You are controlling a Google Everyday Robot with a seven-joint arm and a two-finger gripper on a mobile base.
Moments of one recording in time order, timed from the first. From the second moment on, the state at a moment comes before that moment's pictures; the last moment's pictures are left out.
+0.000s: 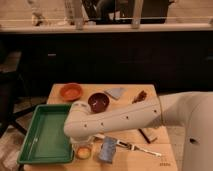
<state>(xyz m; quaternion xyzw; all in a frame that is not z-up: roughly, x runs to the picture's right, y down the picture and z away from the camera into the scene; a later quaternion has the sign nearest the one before) -0.113 0.276 0.694 -0.21 -0.30 -0.70 0.62</state>
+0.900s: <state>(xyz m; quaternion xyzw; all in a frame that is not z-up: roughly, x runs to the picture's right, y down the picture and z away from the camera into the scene) -0.112 0.262 0.680 -0.19 -0.29 -0.70 0.62</state>
